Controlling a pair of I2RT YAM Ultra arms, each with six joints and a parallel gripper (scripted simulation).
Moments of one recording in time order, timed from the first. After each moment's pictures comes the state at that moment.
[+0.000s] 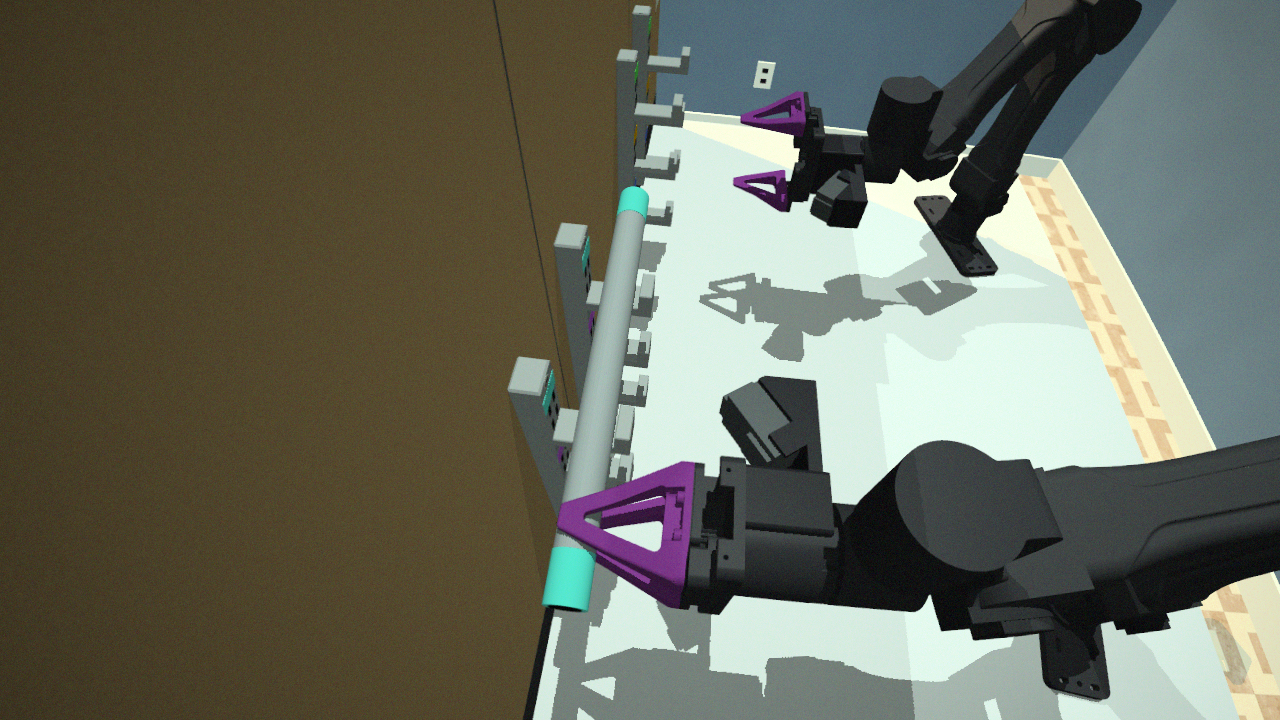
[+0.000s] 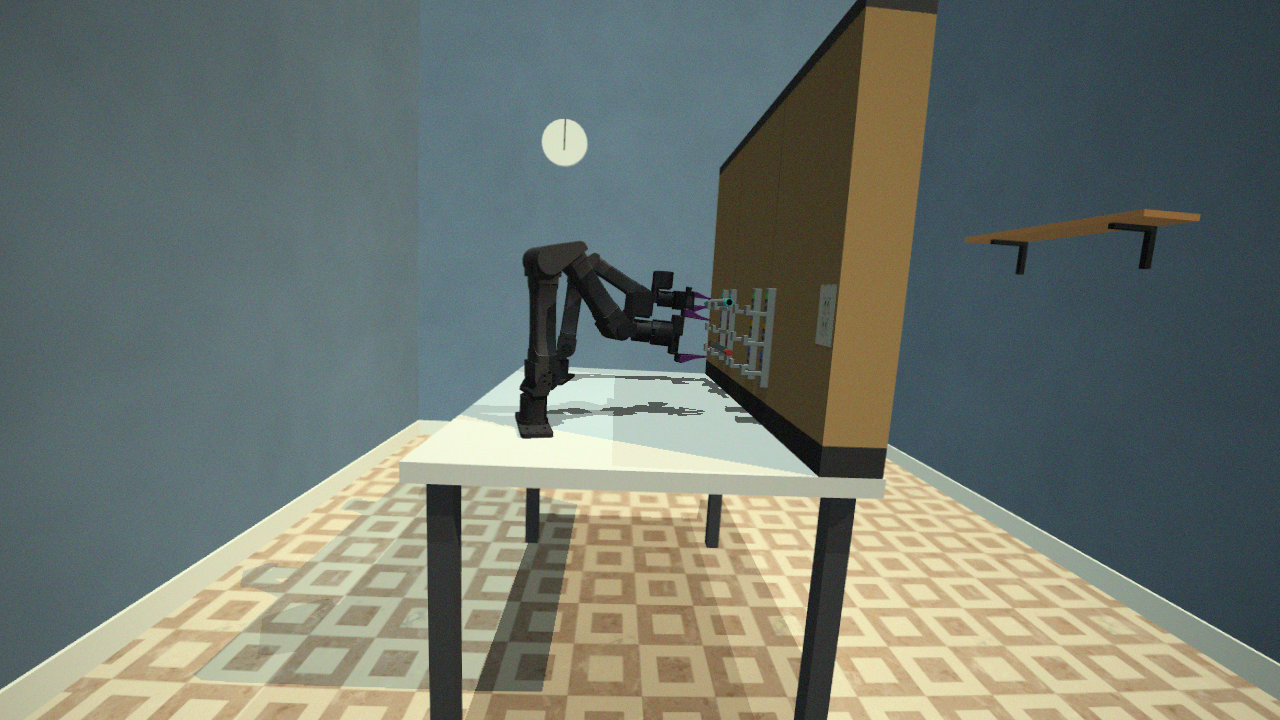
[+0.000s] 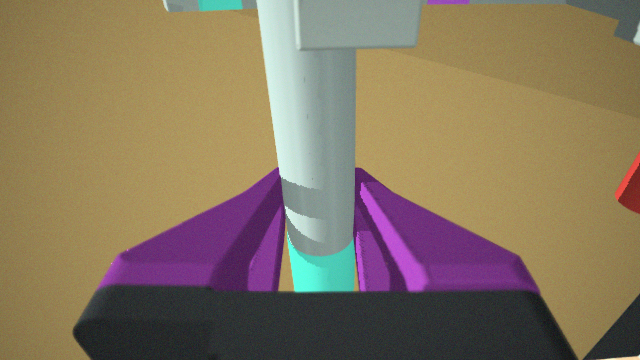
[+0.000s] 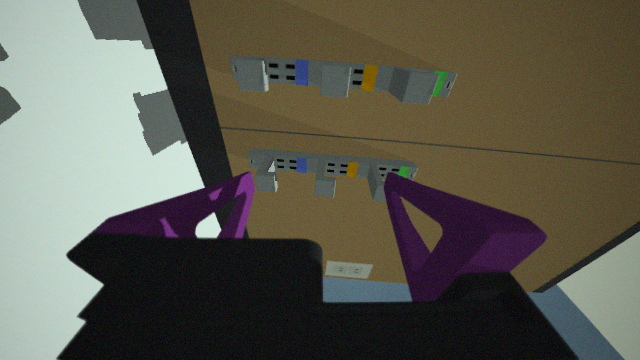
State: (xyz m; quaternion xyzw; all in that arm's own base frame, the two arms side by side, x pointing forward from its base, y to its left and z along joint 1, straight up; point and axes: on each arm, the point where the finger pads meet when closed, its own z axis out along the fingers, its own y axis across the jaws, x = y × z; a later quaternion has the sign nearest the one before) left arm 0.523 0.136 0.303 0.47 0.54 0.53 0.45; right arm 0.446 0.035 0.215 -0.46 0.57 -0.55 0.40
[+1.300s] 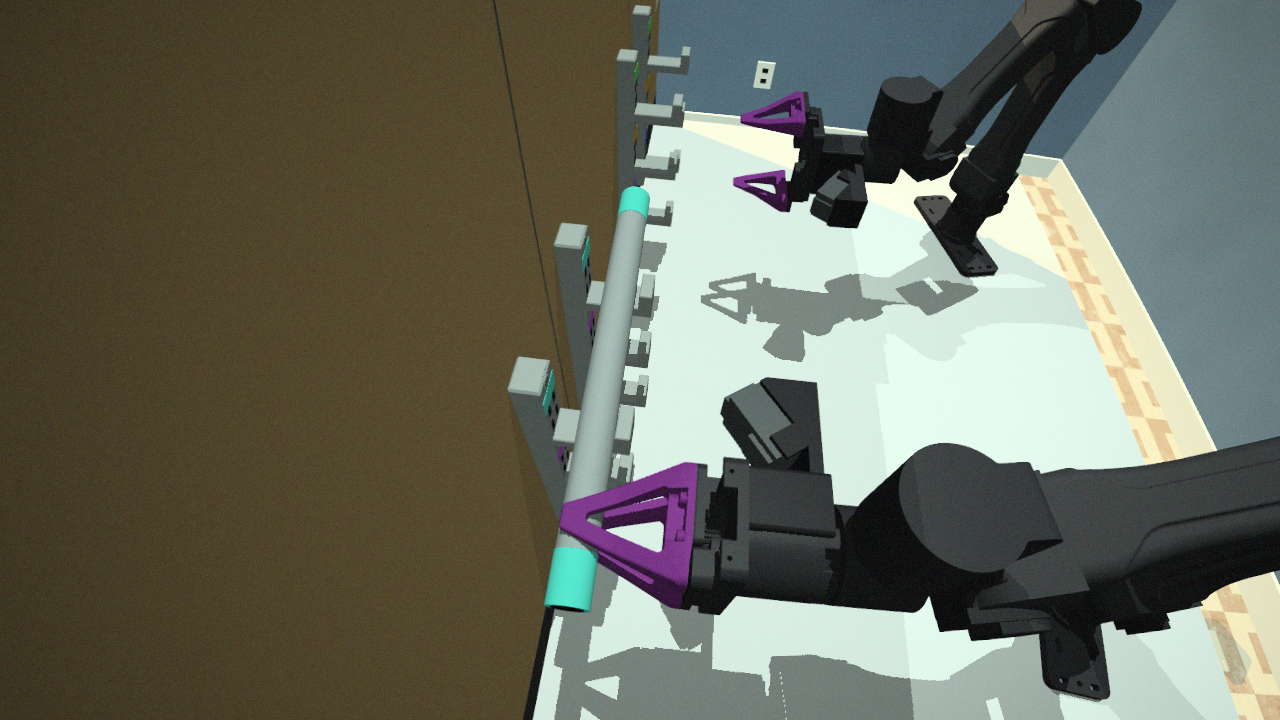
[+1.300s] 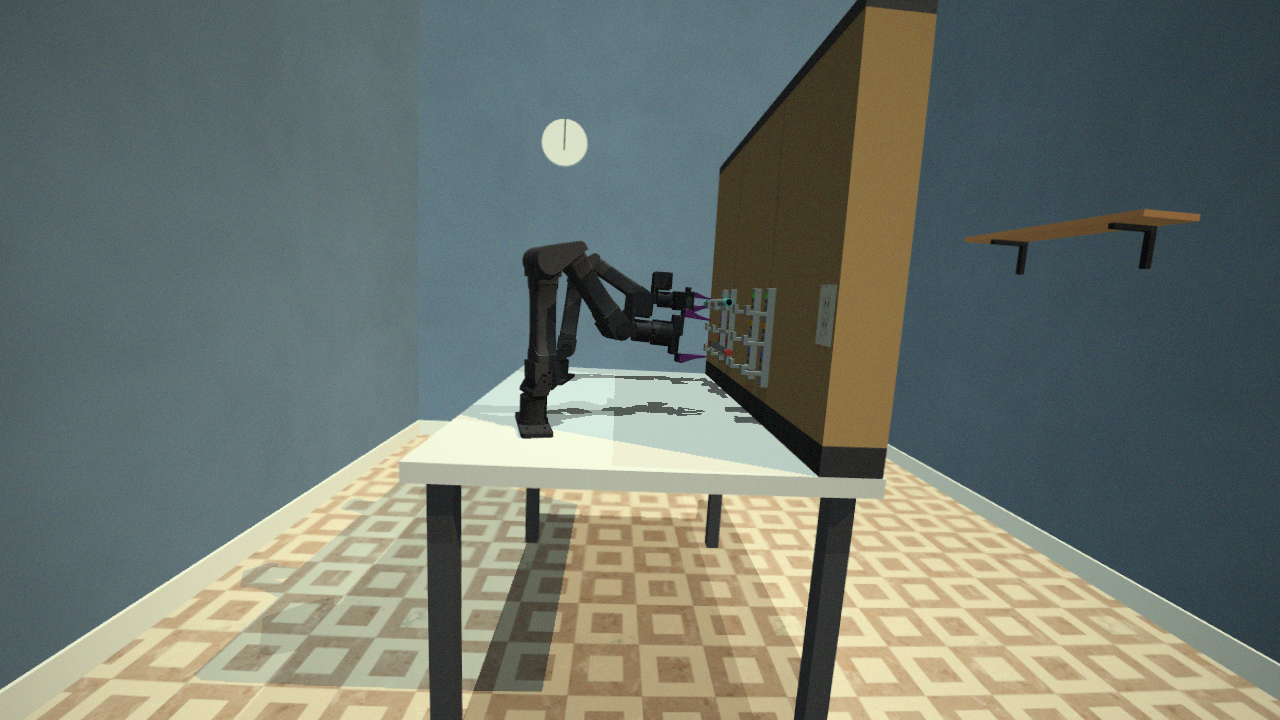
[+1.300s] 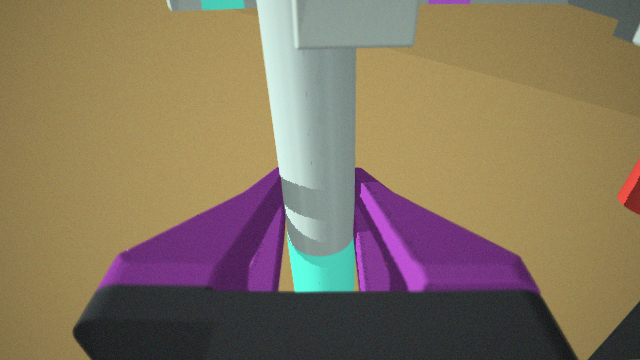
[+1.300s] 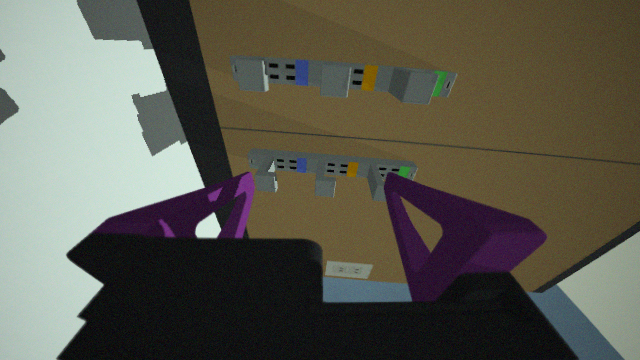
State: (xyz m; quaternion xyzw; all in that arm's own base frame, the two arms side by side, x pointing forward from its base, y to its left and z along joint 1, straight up) left arm 0.522 0.136 0.303 0.47 0.54 0.54 0.45; right arm 0.446 0.035 0.215 -0.46 0.57 -0.55 0.40
